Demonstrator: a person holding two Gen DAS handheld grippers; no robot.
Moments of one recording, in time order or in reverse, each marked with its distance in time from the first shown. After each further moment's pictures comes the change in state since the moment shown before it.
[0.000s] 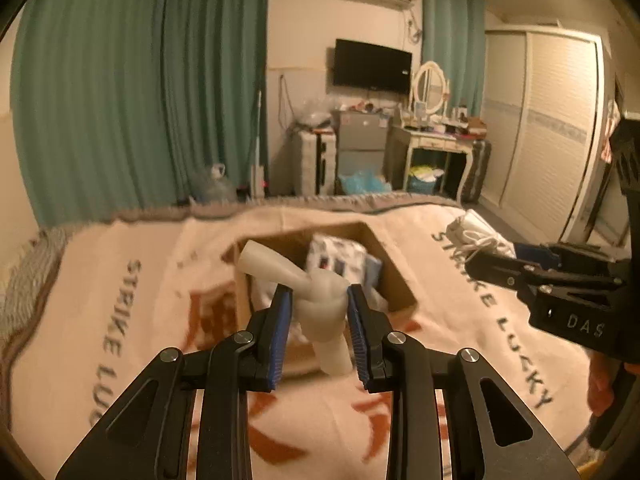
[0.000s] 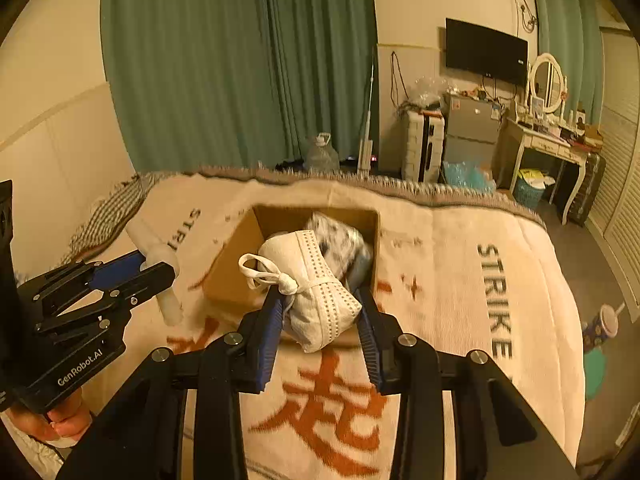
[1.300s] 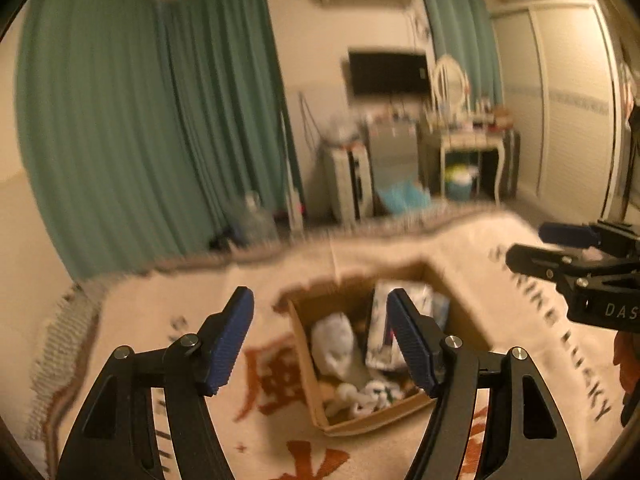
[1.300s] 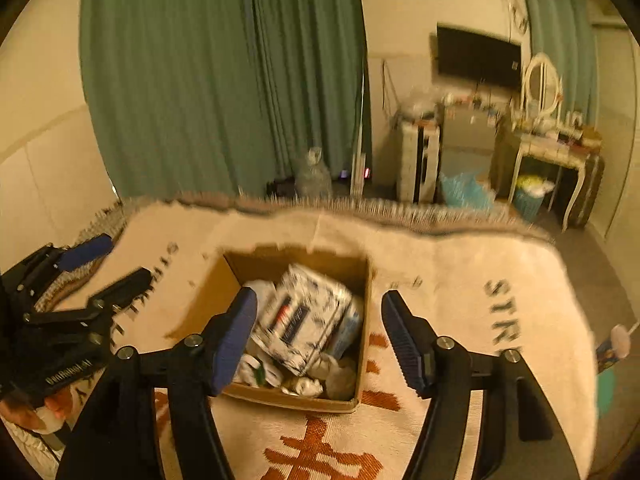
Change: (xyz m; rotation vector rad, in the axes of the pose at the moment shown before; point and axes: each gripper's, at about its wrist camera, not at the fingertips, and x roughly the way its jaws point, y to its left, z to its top) left arm 0.004 0.029 0.049 0.103 -0.095 0.142; right arm 0.043 -0.019 0.044 0.024 -0.080 -0.024
